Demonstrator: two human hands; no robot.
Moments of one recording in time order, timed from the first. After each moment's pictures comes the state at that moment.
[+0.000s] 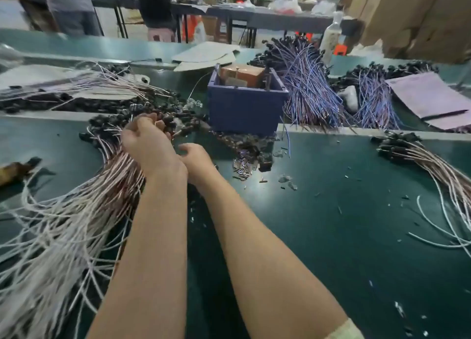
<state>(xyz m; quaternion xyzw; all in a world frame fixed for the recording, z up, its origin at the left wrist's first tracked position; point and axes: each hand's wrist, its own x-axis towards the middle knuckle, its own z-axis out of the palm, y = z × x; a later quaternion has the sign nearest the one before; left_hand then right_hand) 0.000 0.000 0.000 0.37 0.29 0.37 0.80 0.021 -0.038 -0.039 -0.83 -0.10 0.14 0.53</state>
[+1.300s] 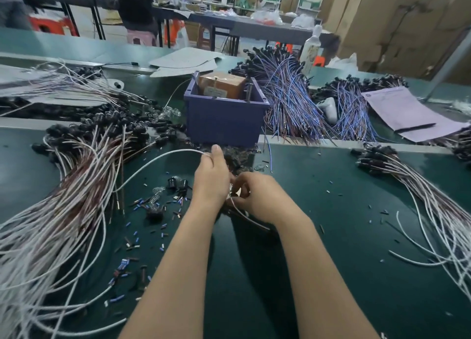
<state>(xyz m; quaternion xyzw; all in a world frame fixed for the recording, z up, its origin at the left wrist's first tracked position) 0.027 -0.079 -0.049 0.73 0.15 0.10 0.66 0.020 -0.185 -0.043 -0.96 -0.12 0.05 0.23</state>
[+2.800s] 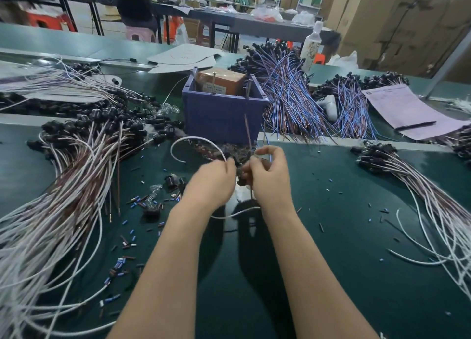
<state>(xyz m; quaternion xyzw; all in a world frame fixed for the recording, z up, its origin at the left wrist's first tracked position) 0.025 -0.072 -0.043 0.93 0.03 0.03 0.36 0.021 -0.172 -0.045 -0.72 0.03 -0.10 0.69</state>
